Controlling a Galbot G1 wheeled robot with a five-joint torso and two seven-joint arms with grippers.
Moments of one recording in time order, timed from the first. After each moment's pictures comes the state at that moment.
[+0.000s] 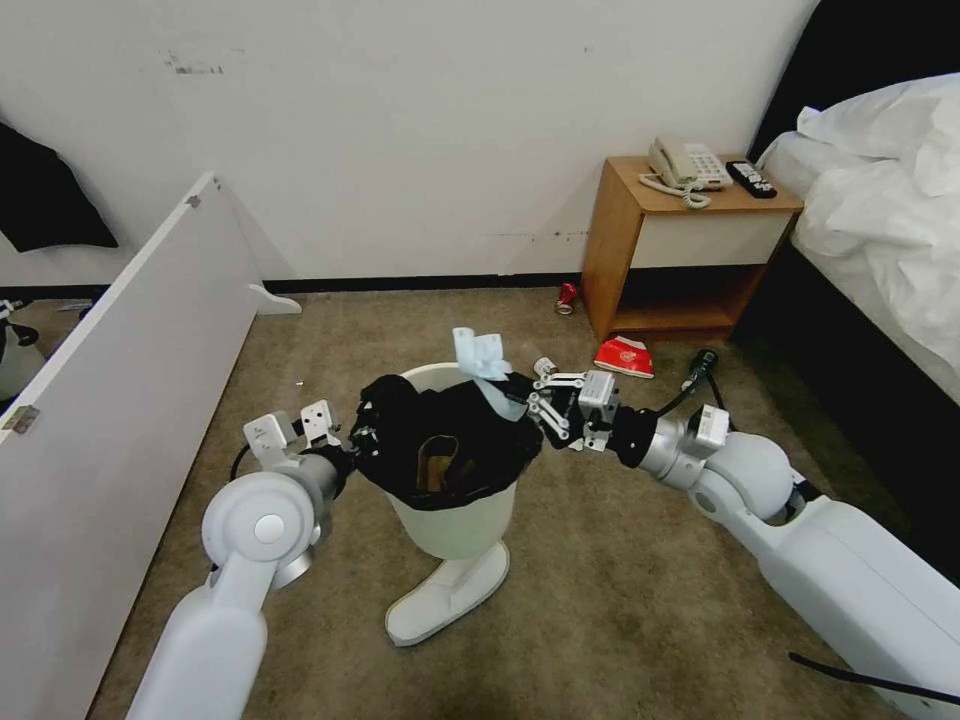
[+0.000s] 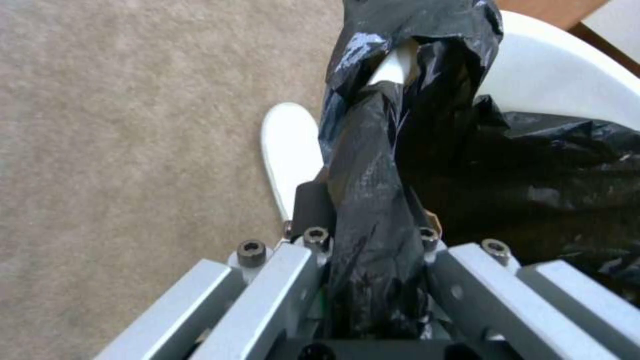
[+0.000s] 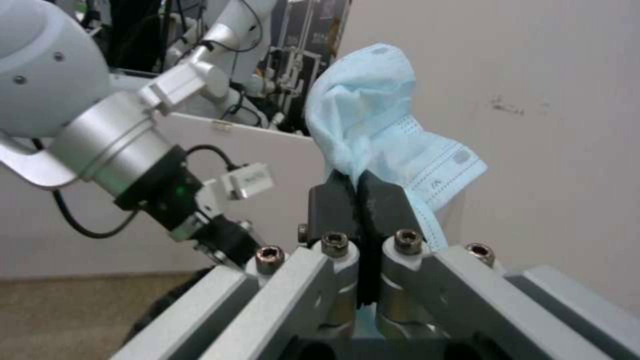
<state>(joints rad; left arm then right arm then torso) 1.05 -1.25 -0.37 -2.07 -1.20 0.74 -0.73 -0.77 0.79 -0.02 1.87 0.63 0.22 -0.59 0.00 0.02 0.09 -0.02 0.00</state>
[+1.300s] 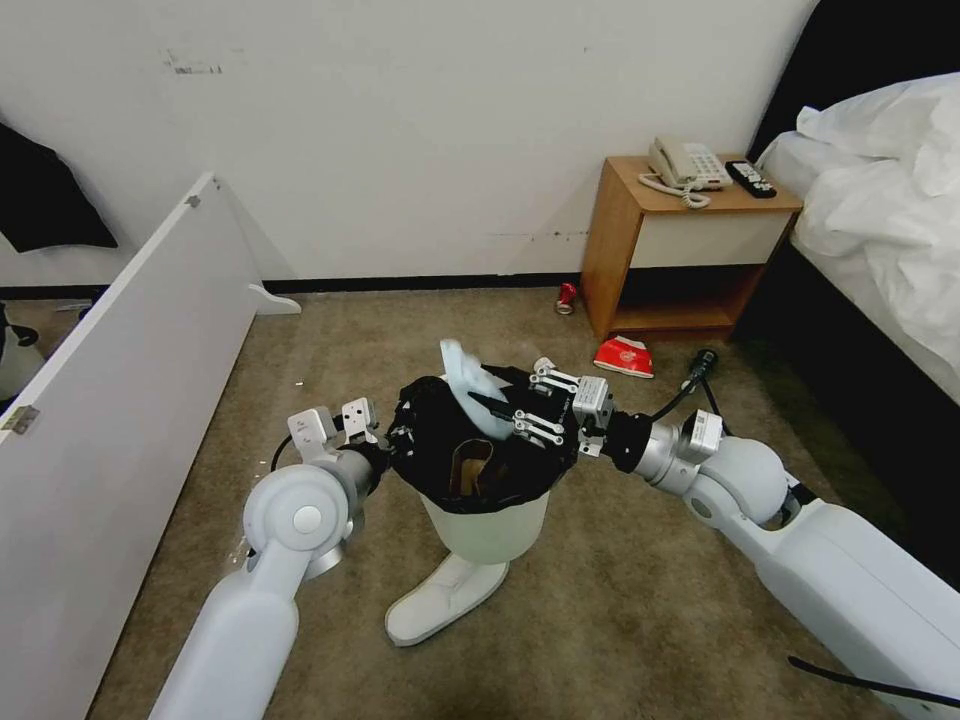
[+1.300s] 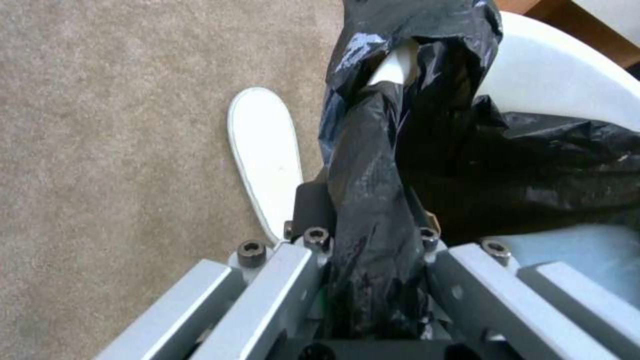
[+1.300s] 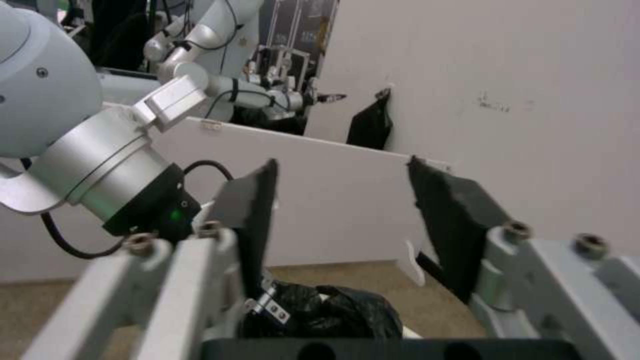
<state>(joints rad) 1.01 -1.26 -0.30 -2.04 -1.18 0.74 -0.72 -0.79 0.78 0.00 1.89 0.63 0.22 -0.56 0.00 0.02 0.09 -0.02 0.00</state>
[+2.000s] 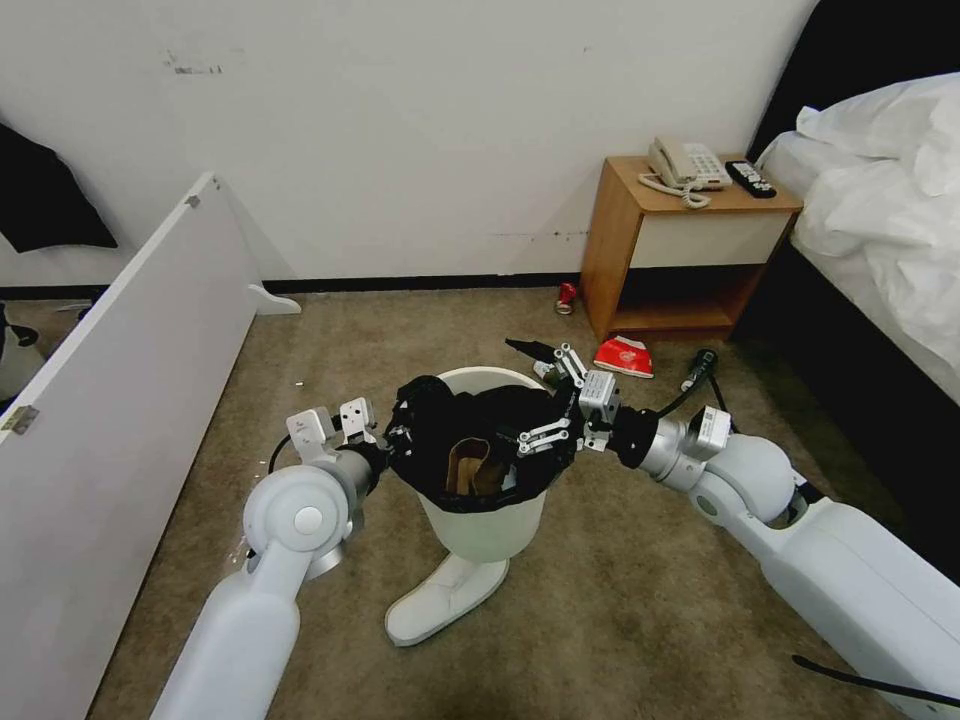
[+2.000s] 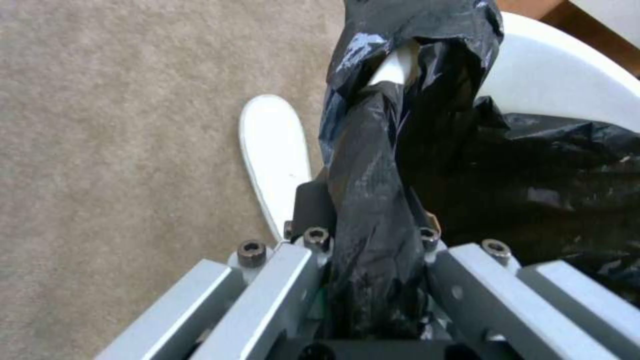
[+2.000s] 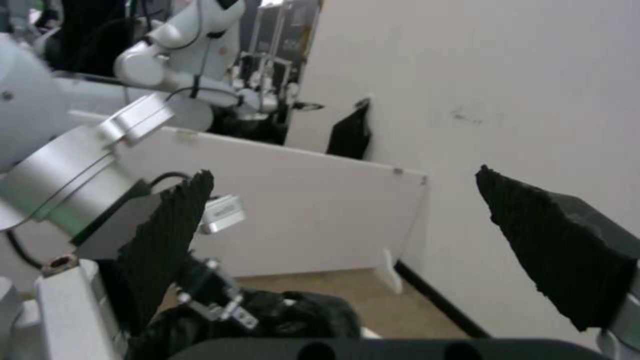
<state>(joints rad) 1.02 -1.27 -0.31 -2.04 -1.16 0.74 -0.71 -0.80 0.78 0.02 1.89 0.63 0.22 -0.54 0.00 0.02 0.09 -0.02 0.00</state>
